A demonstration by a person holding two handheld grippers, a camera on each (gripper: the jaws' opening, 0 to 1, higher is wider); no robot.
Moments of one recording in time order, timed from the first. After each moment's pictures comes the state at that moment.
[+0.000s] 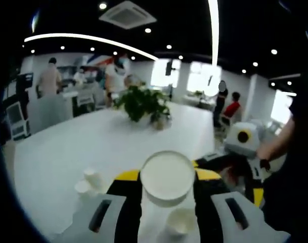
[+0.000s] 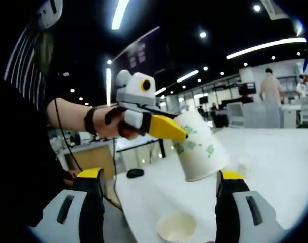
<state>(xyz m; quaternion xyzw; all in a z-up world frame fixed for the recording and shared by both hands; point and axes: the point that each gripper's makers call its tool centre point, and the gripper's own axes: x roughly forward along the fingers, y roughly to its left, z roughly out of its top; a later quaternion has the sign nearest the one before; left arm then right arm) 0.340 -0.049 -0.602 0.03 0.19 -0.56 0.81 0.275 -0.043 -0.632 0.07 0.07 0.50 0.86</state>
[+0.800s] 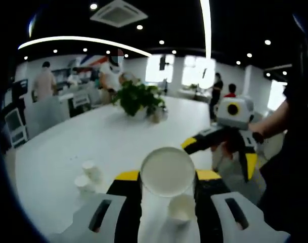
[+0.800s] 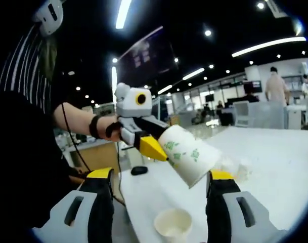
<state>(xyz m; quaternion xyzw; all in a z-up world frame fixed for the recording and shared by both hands) 0.322 -0.035 -0.624 0.07 0.19 -0.57 0.79 0.275 -0.057 -0.624 0.06 0.09 0.53 0.84</state>
